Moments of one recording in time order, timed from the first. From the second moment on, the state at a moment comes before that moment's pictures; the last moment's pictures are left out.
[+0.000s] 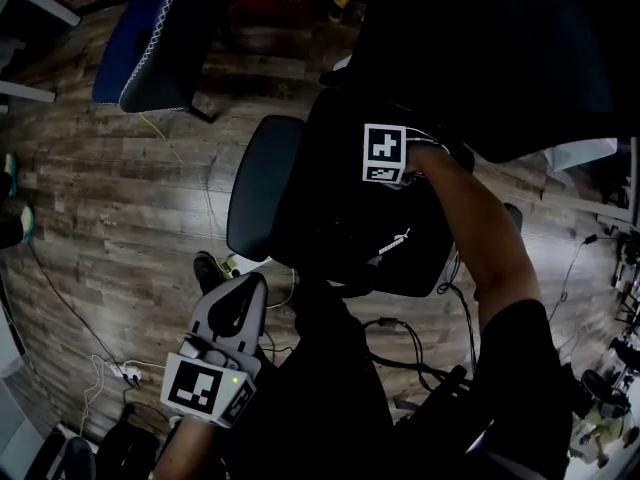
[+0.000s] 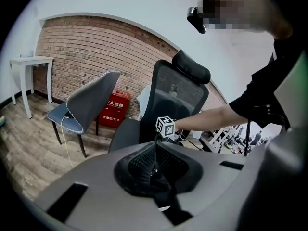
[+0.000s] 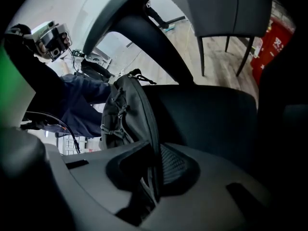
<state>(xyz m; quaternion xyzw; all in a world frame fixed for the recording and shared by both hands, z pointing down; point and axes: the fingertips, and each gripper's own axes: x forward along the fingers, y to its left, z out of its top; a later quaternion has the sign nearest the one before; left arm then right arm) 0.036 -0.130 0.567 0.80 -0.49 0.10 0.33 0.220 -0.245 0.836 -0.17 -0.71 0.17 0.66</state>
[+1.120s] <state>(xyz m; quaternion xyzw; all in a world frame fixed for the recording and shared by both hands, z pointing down) 0.043 -0.116 0.423 0.89 -0.39 0.08 0.23 0.255 -0.135 0.667 0.06 -0.74 0.24 0.62</state>
